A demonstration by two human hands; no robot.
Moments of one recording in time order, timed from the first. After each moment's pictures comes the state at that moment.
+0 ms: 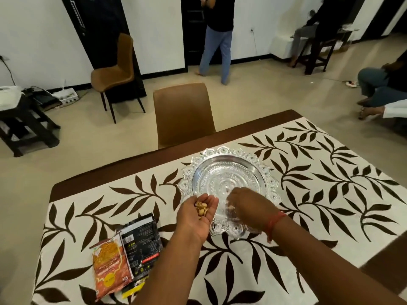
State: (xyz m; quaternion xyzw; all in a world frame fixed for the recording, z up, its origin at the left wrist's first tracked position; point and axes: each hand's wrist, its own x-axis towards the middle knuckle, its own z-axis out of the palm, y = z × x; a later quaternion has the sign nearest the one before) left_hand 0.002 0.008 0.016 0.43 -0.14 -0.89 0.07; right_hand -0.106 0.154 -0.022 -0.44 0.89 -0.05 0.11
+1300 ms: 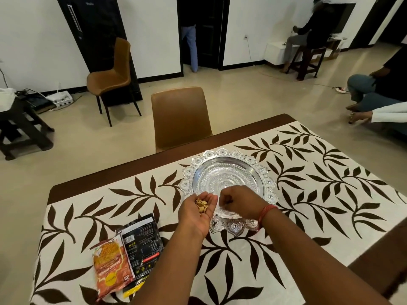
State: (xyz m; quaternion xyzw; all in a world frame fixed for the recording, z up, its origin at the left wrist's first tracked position) left_hand 0.000 0.005 0.024 0.43 -0.14 -0.89 0.07; right_hand -0.092 0.133 0.016 -0.36 0.88 -0.24 0.21
